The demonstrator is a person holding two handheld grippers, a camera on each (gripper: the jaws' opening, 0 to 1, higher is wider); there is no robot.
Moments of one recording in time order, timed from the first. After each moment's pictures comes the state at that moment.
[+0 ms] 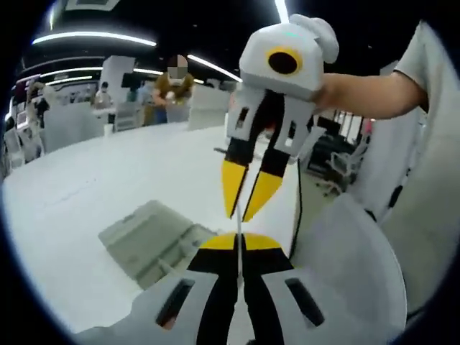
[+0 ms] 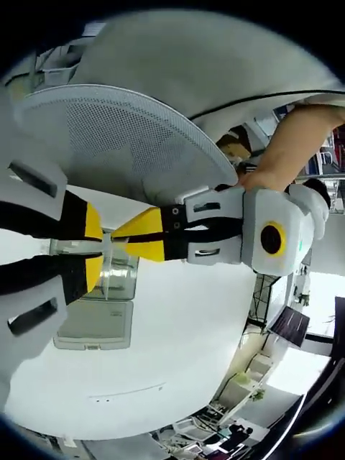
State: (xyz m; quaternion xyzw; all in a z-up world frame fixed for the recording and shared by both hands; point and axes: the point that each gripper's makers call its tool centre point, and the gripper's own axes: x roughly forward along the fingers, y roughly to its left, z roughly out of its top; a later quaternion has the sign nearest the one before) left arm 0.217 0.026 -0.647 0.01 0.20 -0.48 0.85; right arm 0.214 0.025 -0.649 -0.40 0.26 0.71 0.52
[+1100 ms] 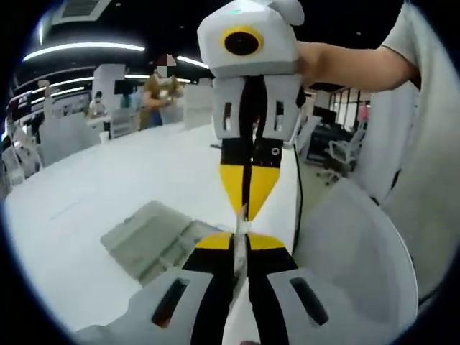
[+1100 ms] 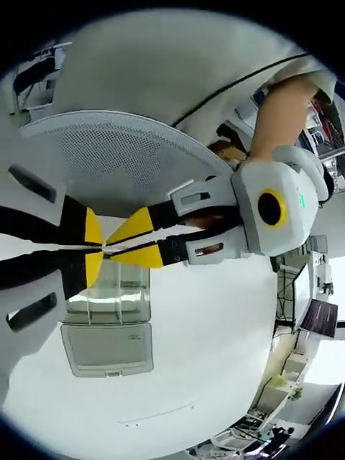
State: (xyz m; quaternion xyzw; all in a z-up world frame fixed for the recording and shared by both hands) left arm 0.206 0.026 -0.655 0.05 0.20 -0.48 0.85; right arm 0.202 0.026 -0.655 -0.36 0.38 0.69 0.50
